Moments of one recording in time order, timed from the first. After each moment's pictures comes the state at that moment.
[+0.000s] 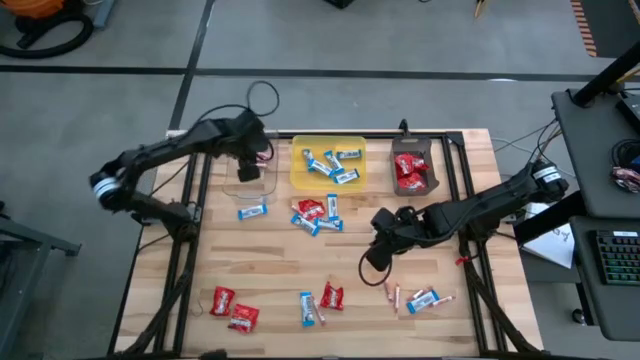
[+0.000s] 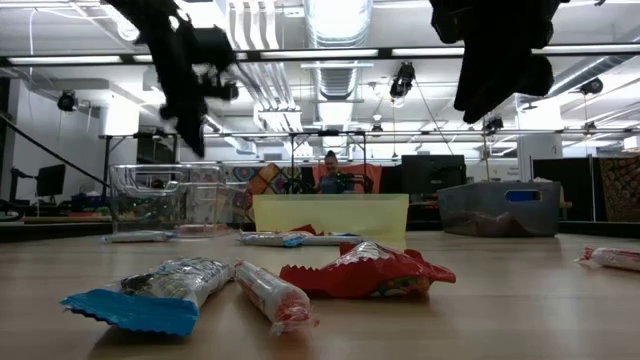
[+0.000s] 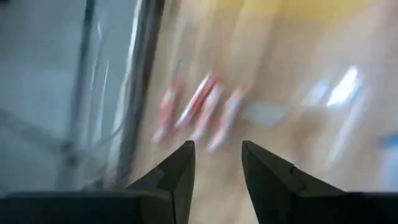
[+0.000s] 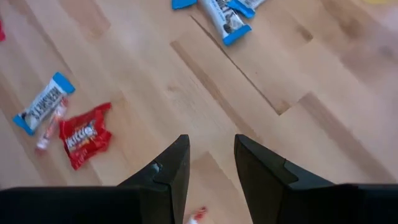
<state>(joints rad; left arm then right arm) 0.67 1.36 1.08 -0.86 -0.20 0.48 0.32 1.43 1.08 -0.75 0.23 0.97</state>
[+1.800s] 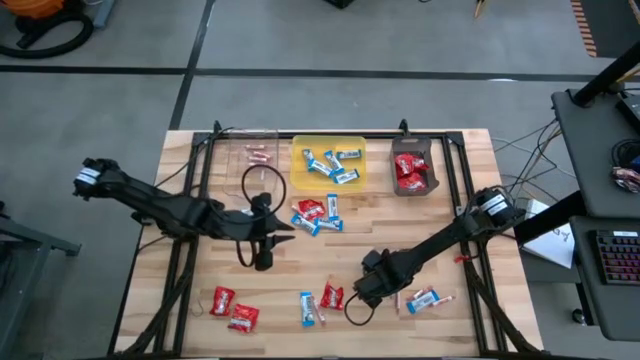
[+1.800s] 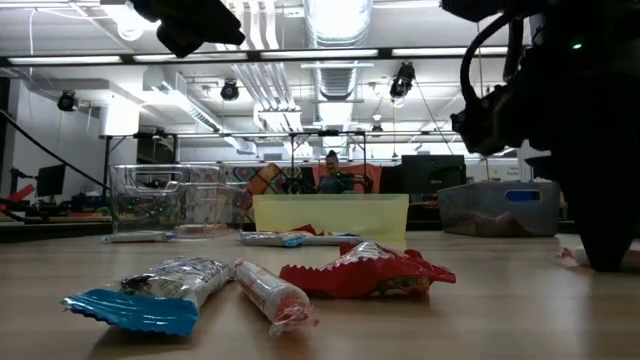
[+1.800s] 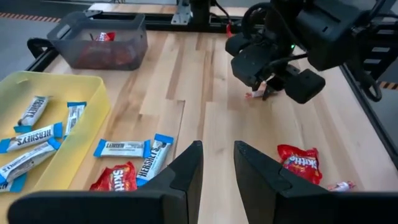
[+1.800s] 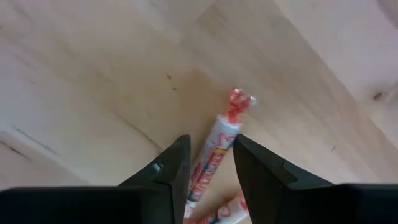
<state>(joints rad) -0.33 1.15 0.84 -0.21 -0.36 -0.23 0.48 1.93 1.22 -0.86 -0.05 1.31</state>
